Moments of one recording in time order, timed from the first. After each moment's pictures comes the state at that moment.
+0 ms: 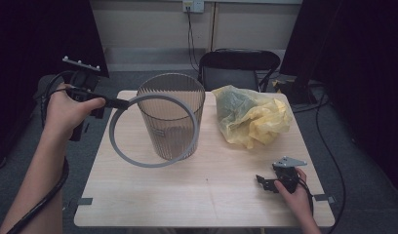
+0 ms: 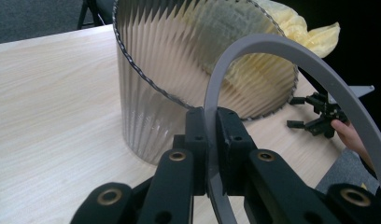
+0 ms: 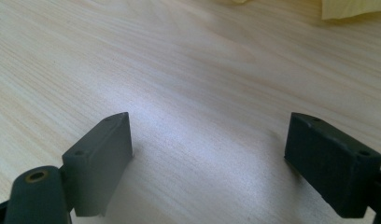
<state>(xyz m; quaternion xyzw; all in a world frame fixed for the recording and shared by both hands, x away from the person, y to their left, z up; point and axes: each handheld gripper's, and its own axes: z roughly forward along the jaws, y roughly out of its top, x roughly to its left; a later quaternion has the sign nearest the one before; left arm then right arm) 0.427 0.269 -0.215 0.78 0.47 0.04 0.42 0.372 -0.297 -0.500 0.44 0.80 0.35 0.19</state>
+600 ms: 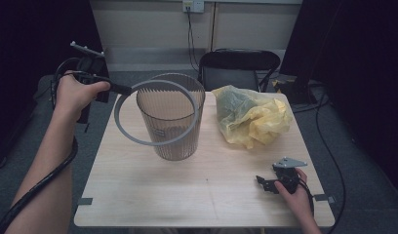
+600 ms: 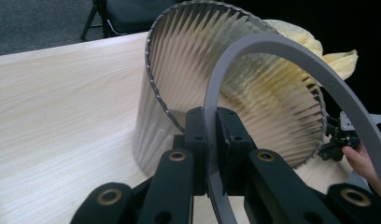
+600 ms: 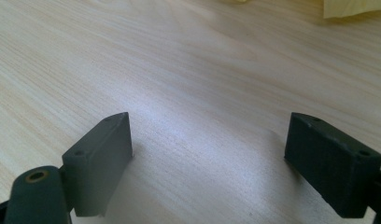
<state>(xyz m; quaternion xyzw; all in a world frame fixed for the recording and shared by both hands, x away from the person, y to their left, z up) 0.473 0.271 -0.213 0.76 0.49 0.03 0.42 0.370 -0.297 -0.499 0.44 0.80 0.35 0.19</state>
